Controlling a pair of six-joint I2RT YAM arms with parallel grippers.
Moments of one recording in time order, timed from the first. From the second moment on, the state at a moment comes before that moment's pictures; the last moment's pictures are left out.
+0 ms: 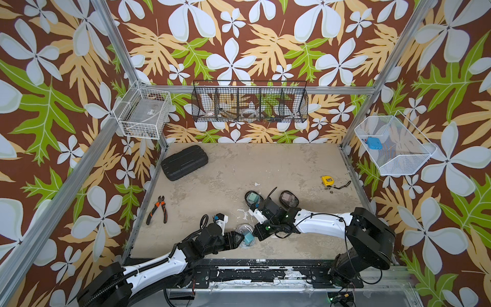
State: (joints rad) left arm -0.82 0.87 0.08 0.16 0.19 -1.03; right arm 0.94 1.63 0.83 -0.26 -0.33 0.46
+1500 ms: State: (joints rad) left arm -0.74 0.94 0.10 0.39 0.28 -1.35; right arm 1.06 1.35 0.88 -0.38 -0.16 0.48
